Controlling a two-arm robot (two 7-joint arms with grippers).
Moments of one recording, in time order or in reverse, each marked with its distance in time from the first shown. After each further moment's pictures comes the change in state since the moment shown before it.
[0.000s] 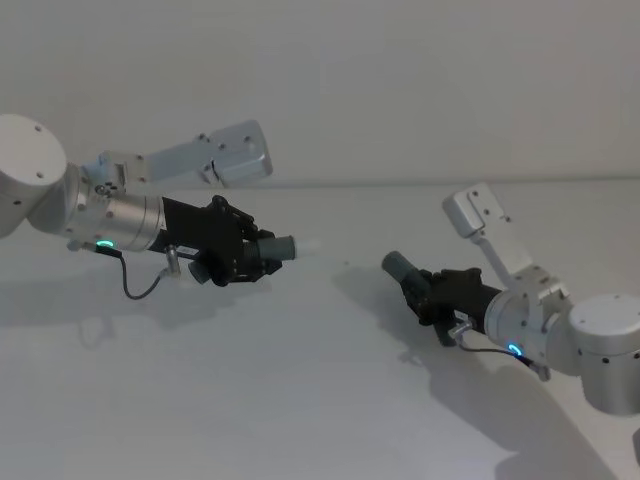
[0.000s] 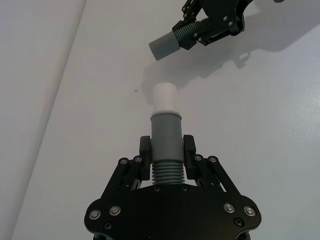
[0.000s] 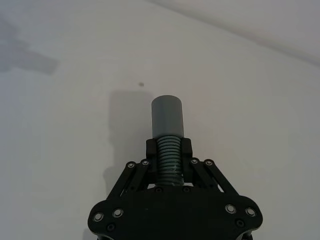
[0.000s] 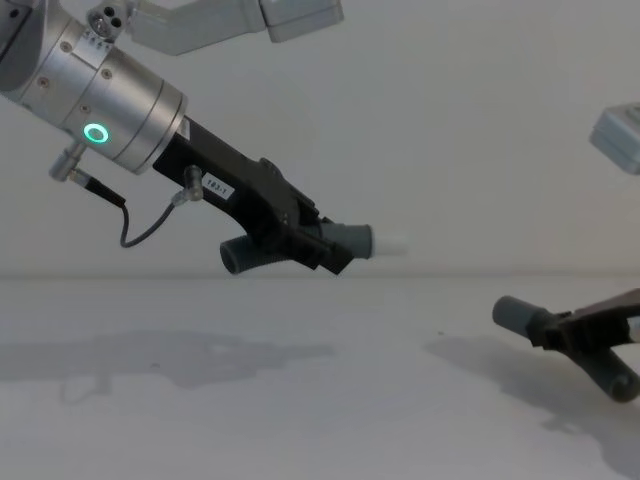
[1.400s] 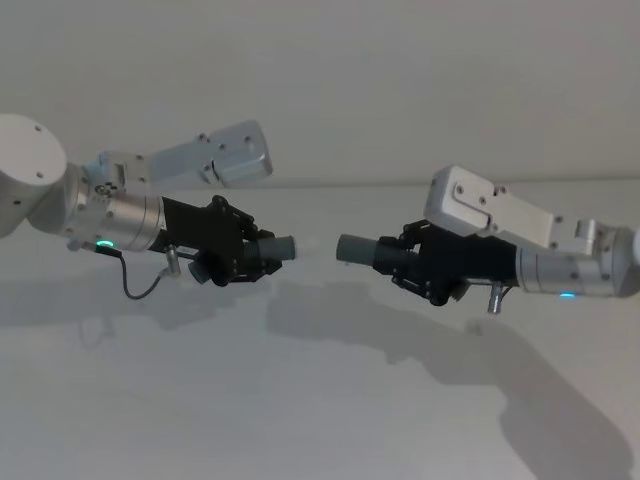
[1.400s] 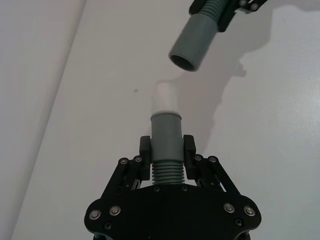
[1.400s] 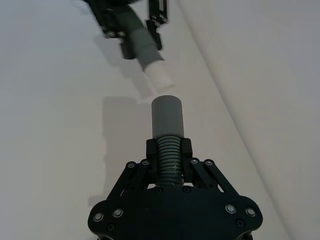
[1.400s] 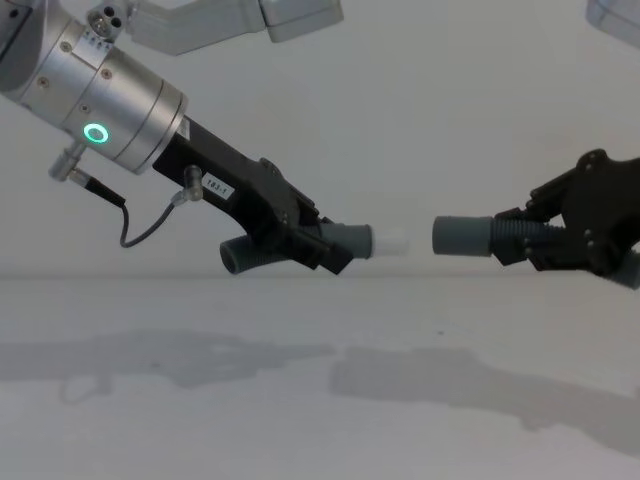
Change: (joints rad) left arm 0.000 0.000 0.000 0.000 0.000 0.000 0.000; right arm 0.228 0.292 -0.209 -0.063 -0.111 -0.405 0.474
